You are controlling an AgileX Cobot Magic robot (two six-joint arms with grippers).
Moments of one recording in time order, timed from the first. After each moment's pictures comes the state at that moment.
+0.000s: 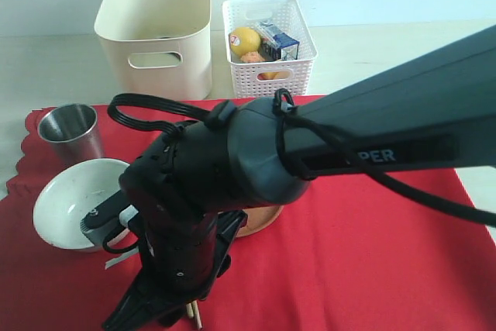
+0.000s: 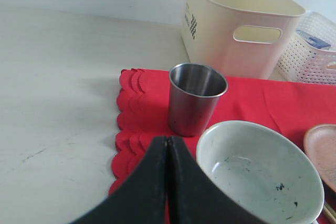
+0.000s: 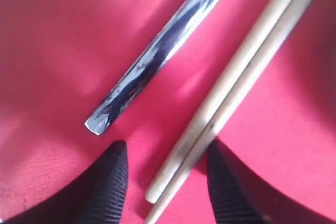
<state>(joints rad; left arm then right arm) -0.09 0.01 0.00 -0.03 0.37 -0.11 1.11 2.06 -1.26 0.07 0.76 0.26</state>
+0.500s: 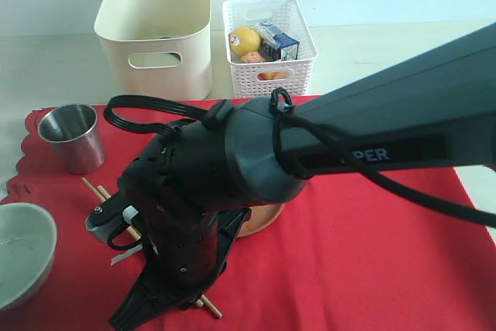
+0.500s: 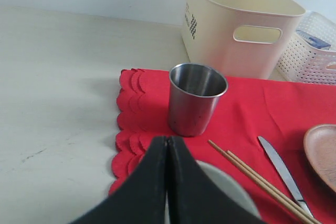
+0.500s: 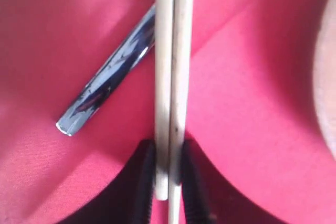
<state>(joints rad) -0.09 0.01 0.00 -0.03 0.37 -0.11 1.11 2.07 -1.27 0.00 0.79 0.30</state>
